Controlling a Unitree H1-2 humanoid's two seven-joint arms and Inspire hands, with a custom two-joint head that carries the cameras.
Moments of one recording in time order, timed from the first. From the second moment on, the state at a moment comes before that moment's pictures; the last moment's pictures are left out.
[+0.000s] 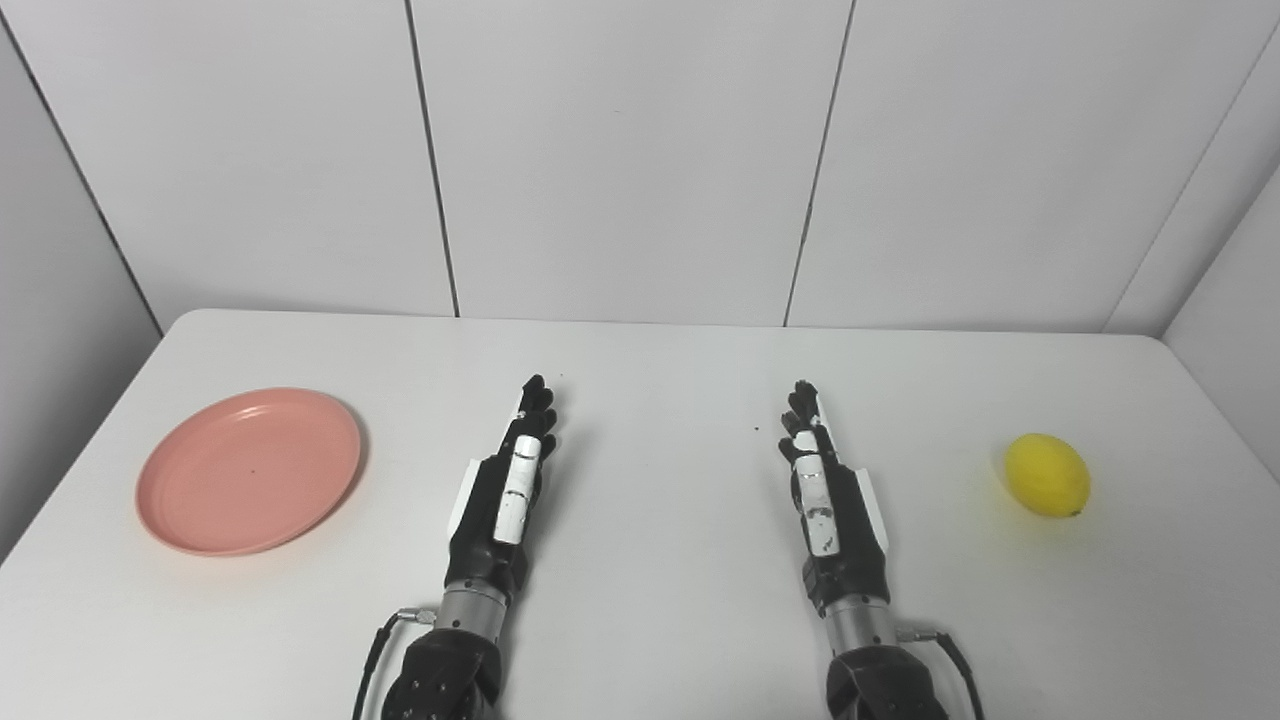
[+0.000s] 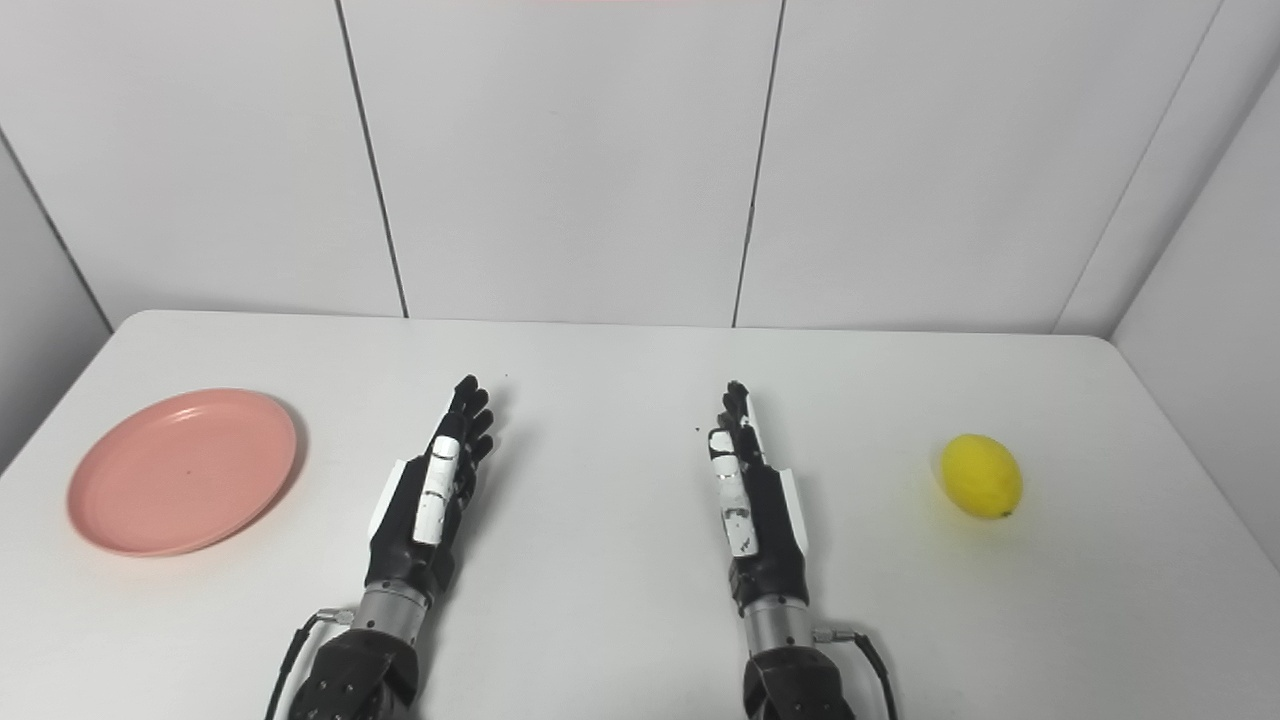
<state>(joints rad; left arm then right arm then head) -0.21 -0.09 -0.07 0.19 -0.02 -0.10 -0.05 -0.20 0.08 0.05 0.14 -0.02 -0.13 -0.05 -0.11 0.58</state>
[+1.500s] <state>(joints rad) -0.21 -0.09 -0.09 0.19 0.02 -0.15 -0.02 -0.18 0.06 0.06 0.10 -0.04 -0.06 -0.03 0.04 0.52</state>
